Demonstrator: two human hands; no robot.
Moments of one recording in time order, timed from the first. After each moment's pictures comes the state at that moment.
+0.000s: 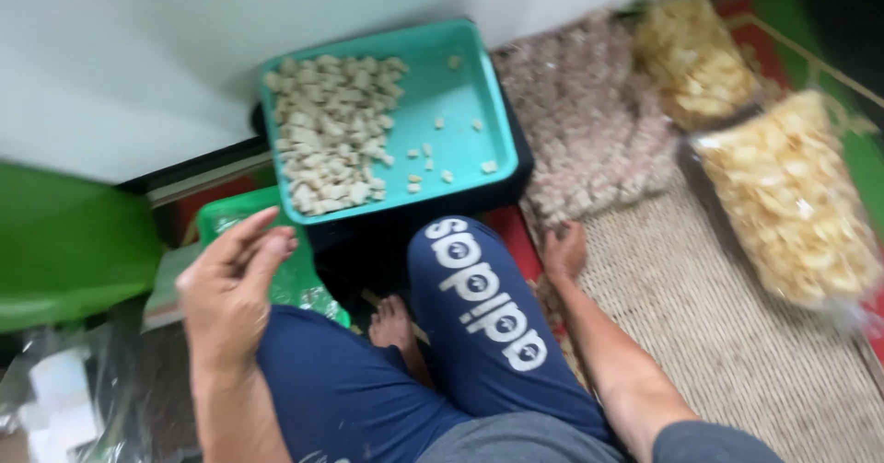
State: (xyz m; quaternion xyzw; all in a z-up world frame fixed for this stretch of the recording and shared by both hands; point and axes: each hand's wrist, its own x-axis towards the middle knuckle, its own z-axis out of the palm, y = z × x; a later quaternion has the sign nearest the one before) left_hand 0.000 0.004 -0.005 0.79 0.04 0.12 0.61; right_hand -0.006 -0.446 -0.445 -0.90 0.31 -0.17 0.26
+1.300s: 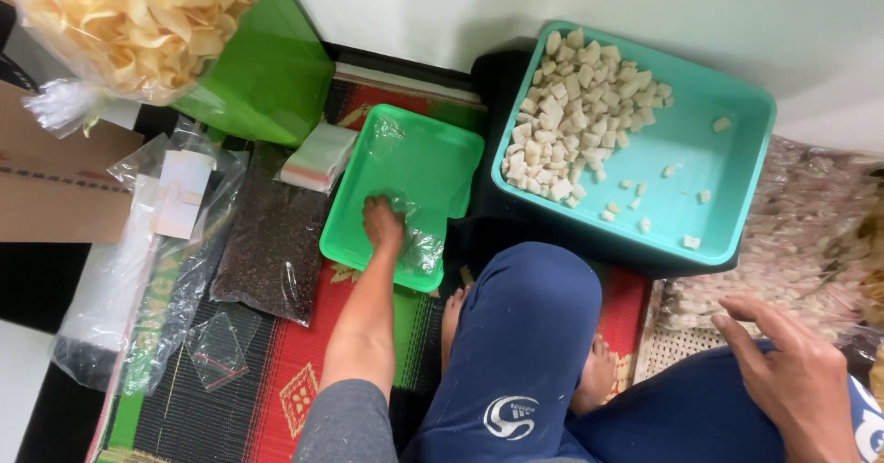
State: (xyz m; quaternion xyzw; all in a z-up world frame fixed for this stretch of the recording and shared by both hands) left_hand -0.010 0.193 -0.469 0.88 0.41 0.03 0.24; right_hand 0.018 -0.348 -0.067 -0.99 -0.12 0.01 0.07
